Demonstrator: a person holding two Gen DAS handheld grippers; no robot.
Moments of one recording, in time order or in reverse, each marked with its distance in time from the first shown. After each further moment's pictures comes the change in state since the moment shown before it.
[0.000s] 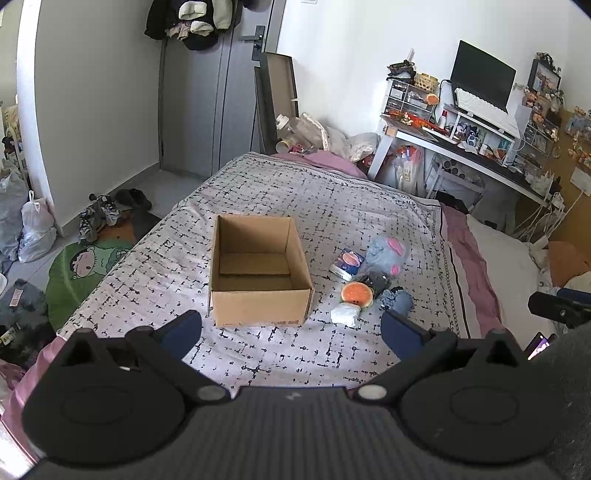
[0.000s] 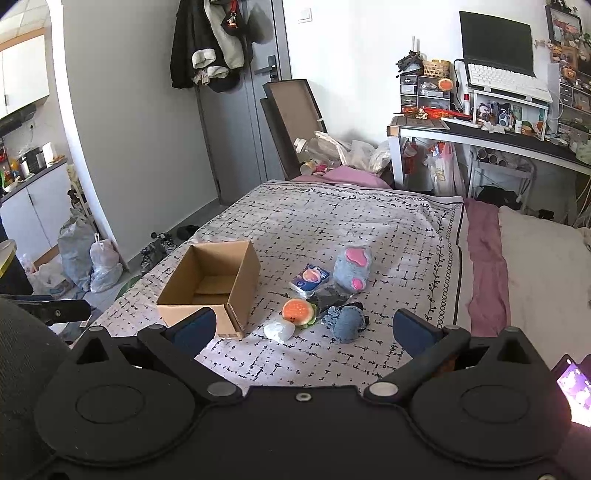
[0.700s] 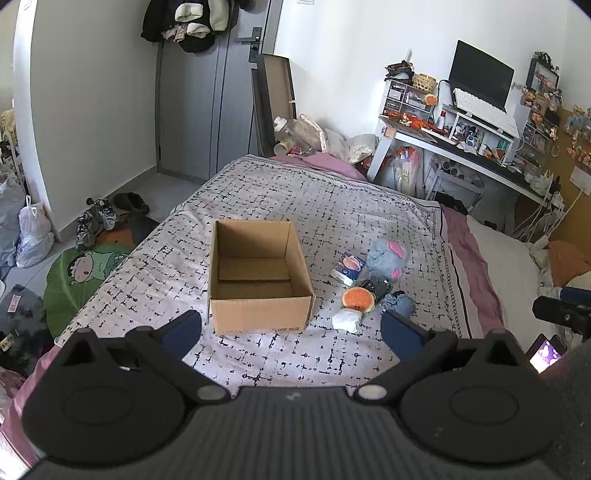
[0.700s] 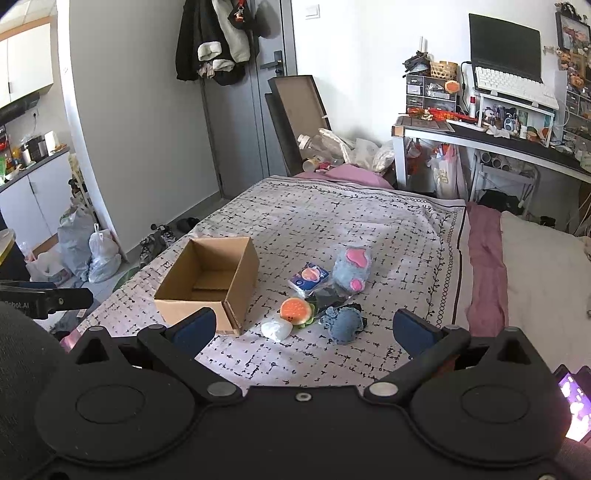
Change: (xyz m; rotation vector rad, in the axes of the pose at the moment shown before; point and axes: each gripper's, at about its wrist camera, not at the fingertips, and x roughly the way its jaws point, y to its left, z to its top) left arm 0.008 0.002 0.005 0.010 -0.006 -0.005; right arm 0.004 -0.001 0.008 -0.034 0.019 0.000
